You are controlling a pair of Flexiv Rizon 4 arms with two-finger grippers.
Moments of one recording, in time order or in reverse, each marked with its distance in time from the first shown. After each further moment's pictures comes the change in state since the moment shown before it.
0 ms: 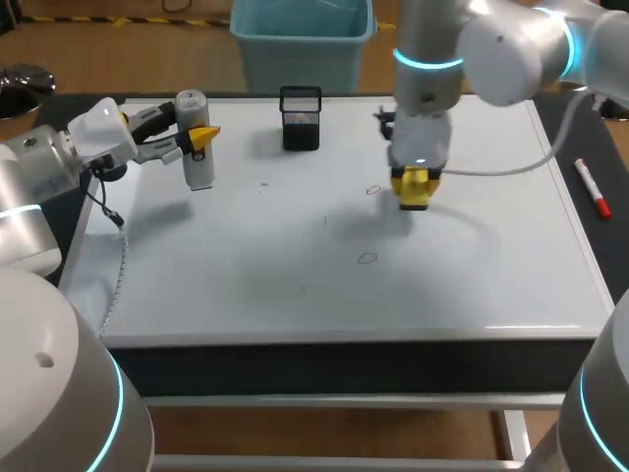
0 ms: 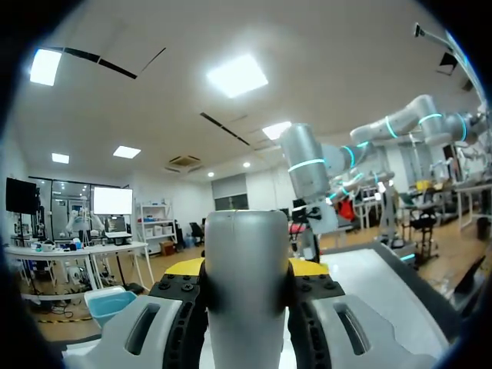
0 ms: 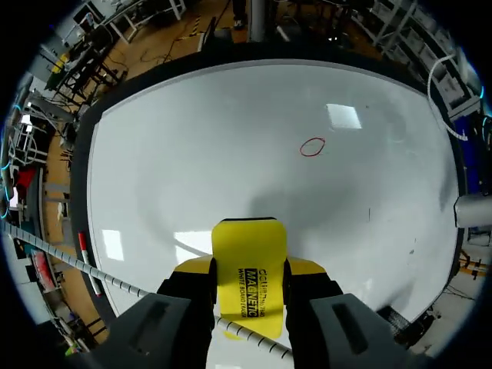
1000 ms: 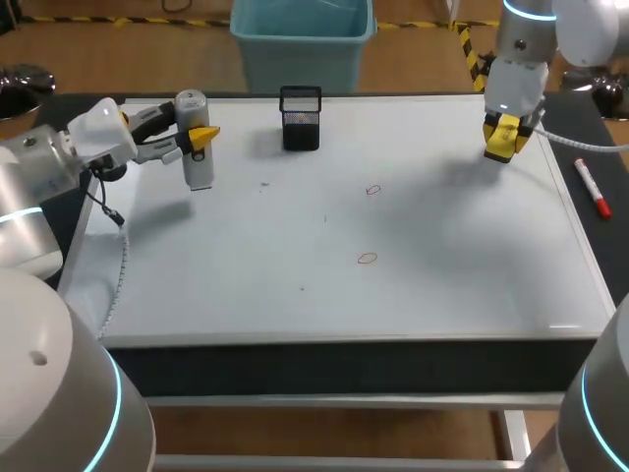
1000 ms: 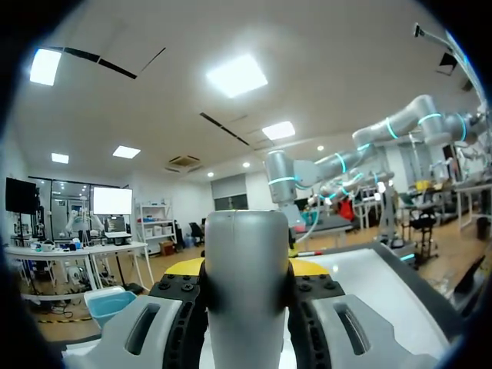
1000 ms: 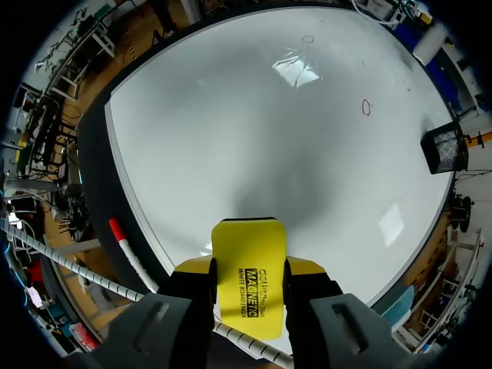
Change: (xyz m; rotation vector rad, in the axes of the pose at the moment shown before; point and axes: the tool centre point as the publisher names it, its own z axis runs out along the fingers) left arm 0.000 0.000 0.000 0.001 0.001 0.000; right arm 0.171 -0.141 -0.005 0.010 -0.043 0.468
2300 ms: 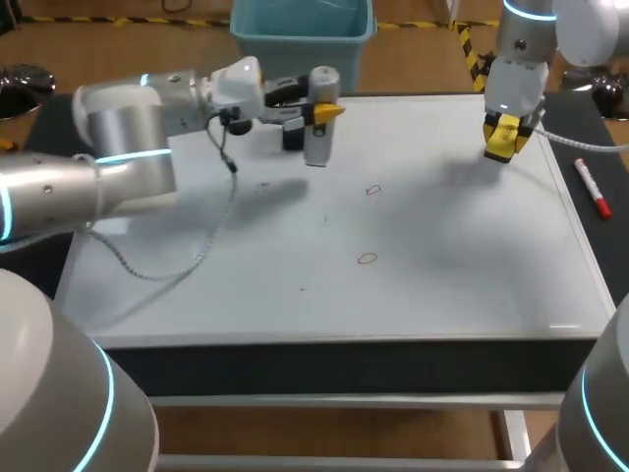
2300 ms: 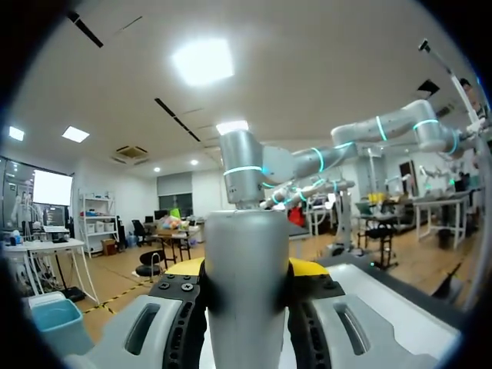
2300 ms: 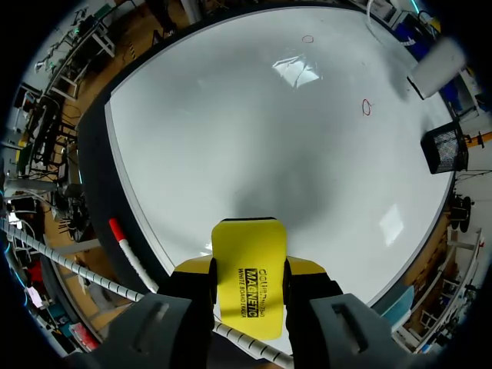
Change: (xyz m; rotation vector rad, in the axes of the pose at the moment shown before) left arm 0.044 0.023 0.192 0.009 0.316 -0.078; right arm 0.000 0.000 0.000 0.000 0.000 0.000
